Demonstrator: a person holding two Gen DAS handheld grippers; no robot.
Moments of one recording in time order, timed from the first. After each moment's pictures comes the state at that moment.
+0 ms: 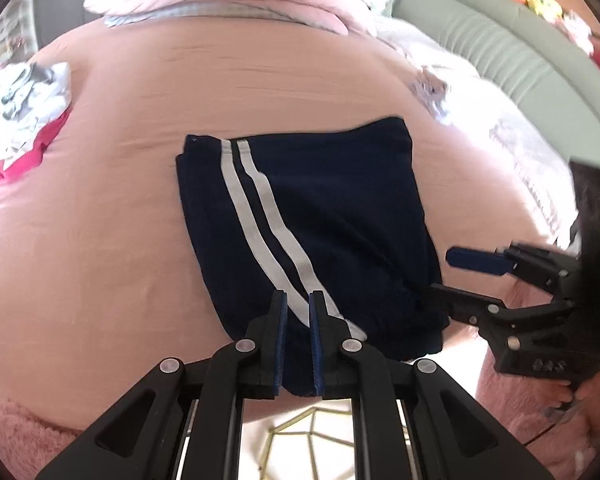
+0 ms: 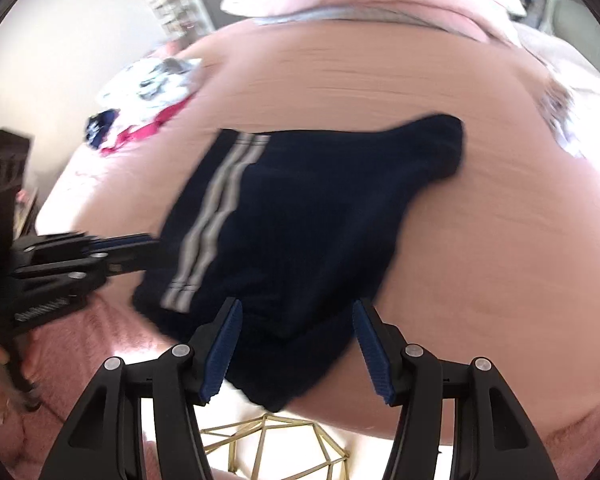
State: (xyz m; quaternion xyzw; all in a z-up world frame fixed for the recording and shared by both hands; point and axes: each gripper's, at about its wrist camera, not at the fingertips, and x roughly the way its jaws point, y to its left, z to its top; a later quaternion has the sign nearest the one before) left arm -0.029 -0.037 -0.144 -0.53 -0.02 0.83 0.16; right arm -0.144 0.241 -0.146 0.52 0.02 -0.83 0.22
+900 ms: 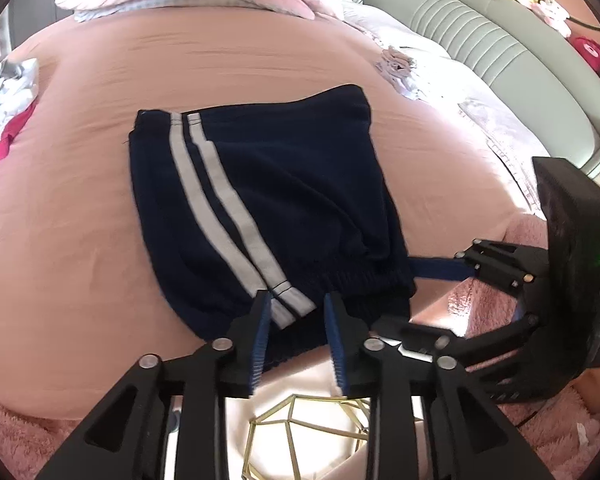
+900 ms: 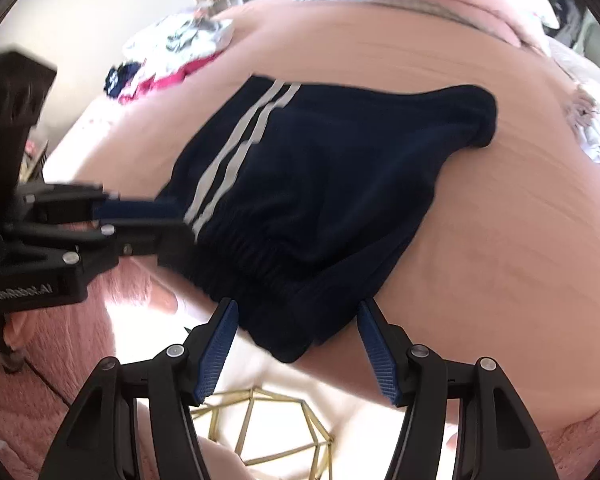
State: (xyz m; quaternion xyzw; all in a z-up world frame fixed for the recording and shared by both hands) left arm -0.035 -0.011 -0.169 -0.53 -0.03 0.82 0.21; right arm -0.087 0.234 -0.182 0.53 0.06 -0.81 0.25
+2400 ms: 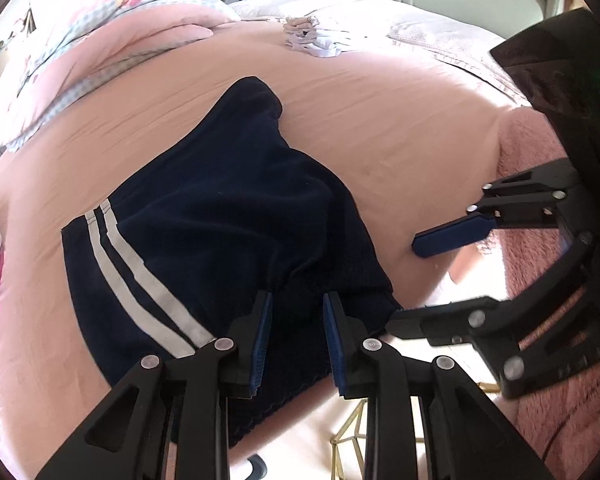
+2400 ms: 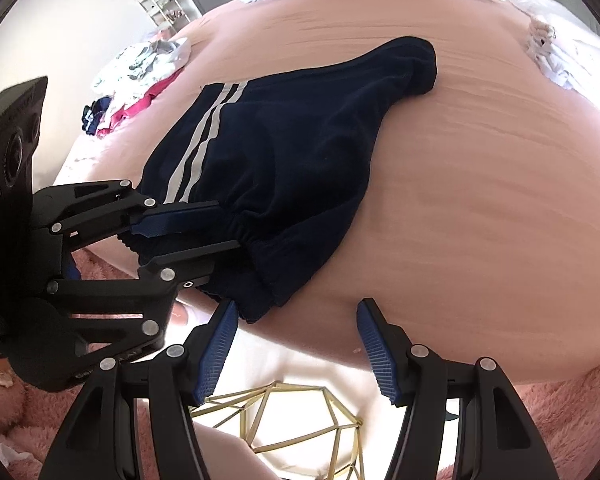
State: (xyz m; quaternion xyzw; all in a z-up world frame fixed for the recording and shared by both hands) left arm -0.004 0.039 -0.164 -0.47 0.18 0.82 0.29; right arm -0.071 0.273 -0.192 0.56 -0.04 -0.80 0.22
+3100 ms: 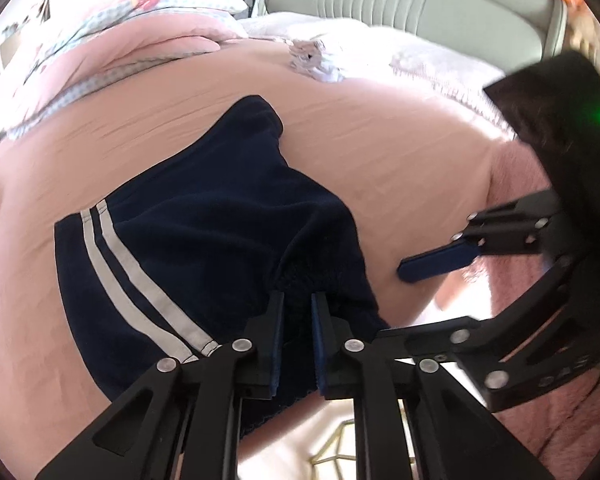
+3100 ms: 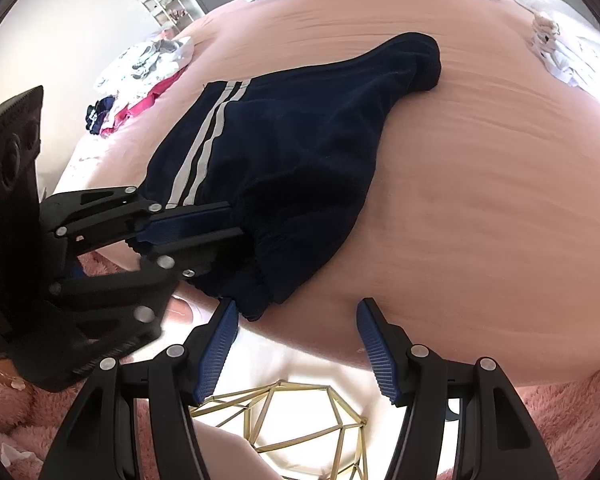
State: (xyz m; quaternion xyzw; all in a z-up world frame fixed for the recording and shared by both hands) left arm -0.005 0.036 -0.162 -0.44 0.12 0.84 0.30; right arm -0.078 0.269 -0.195 0.56 -0.04 -0.80 0.22
